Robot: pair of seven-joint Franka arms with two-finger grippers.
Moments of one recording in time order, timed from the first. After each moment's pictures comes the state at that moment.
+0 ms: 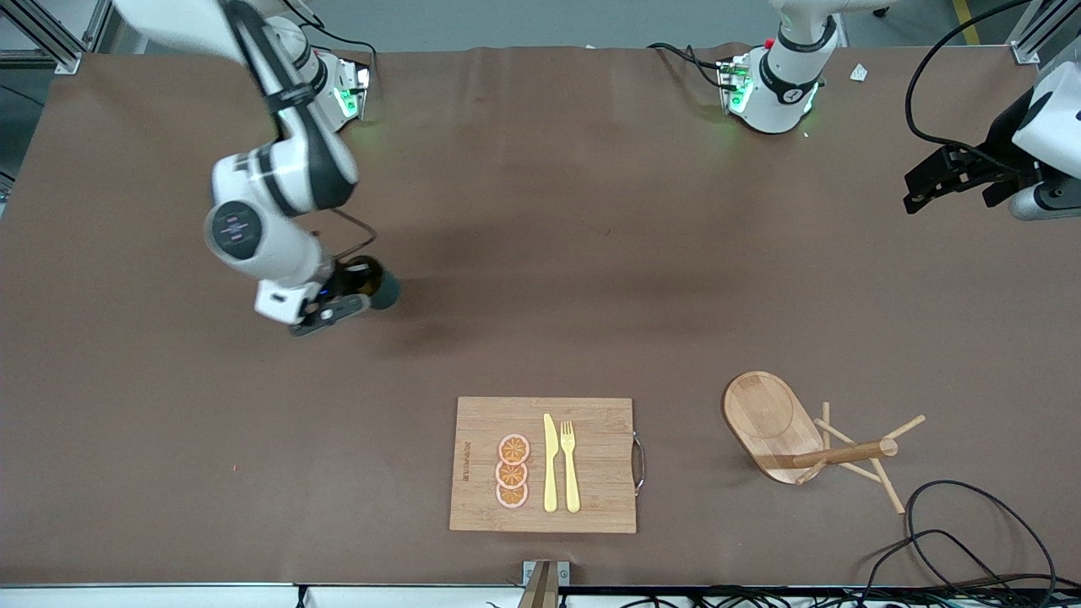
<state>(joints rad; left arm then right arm) 0.05 -0.03 -0.17 -1.54 0.01 1.51 -0.18 0.44 0.22 -0.03 -2.11 0.10 2.22 -0.01</state>
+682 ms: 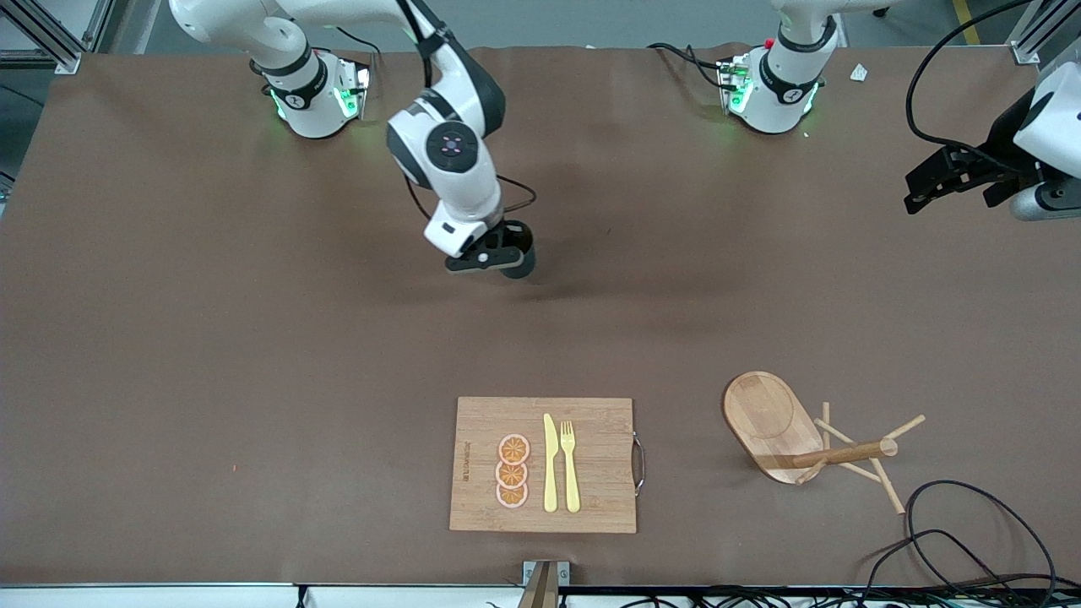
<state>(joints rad) 0.05 -0.03 -0.17 -1.54 0.01 1.51 -0.18 0.84 0.41 -0.03 -1.95 0.10 2.35 0.62</state>
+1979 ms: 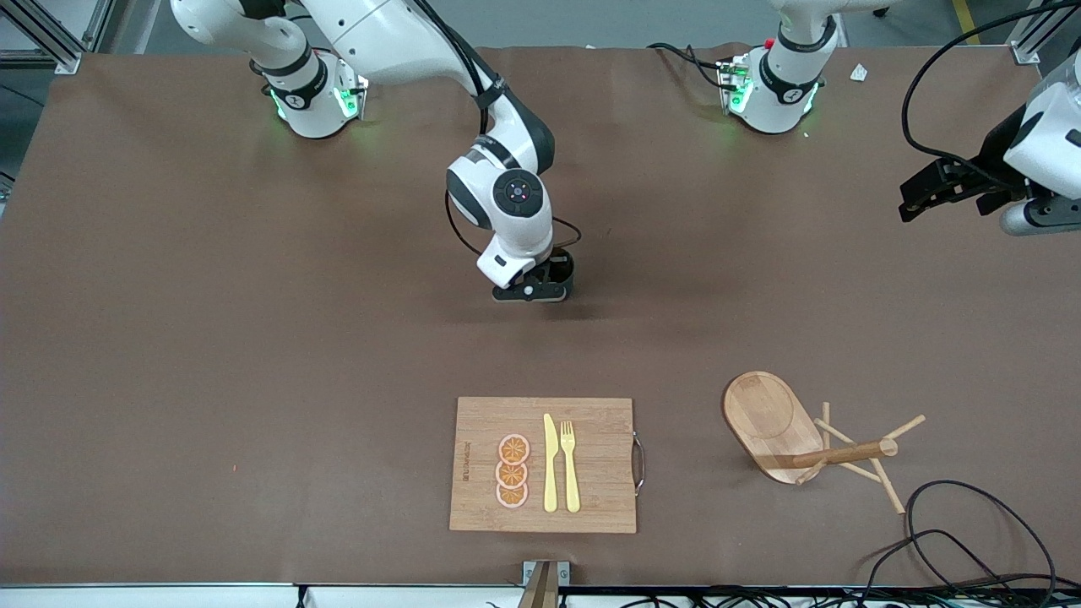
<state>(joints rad) 0.05 0.00 -0.17 -1.54 0.01 1.50 -0.18 0.87 0.65 -0.05 -1.65 0.10 2.27 0.73</state>
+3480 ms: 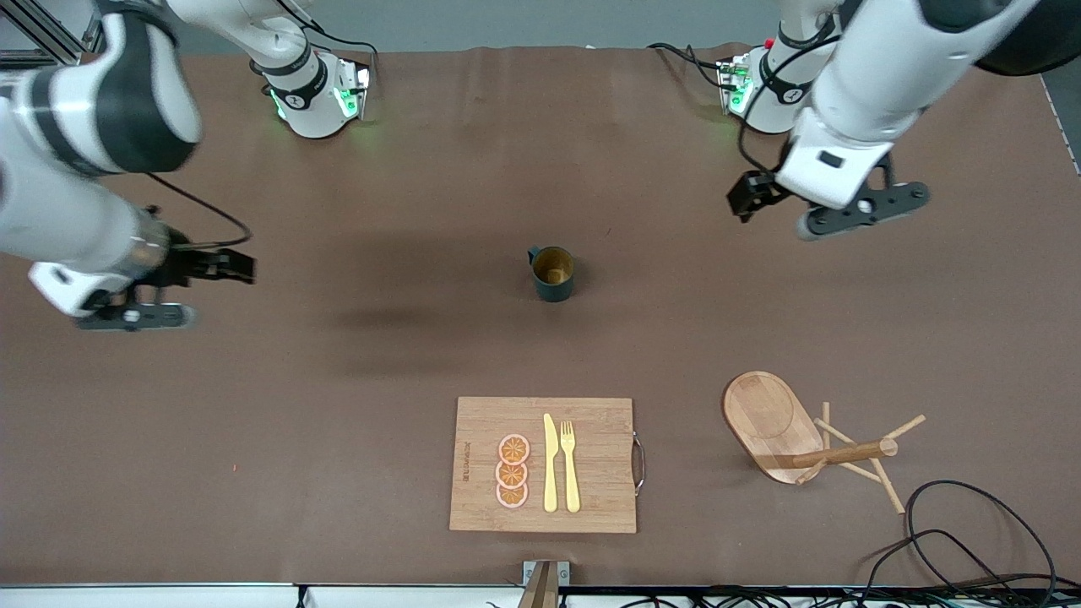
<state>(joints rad) -0.30 0.09 -0.21 -1.53 0.02 1.54 -0.78 0.15 0.15 -0.11 -1.63 0.00 1.61 0.01</state>
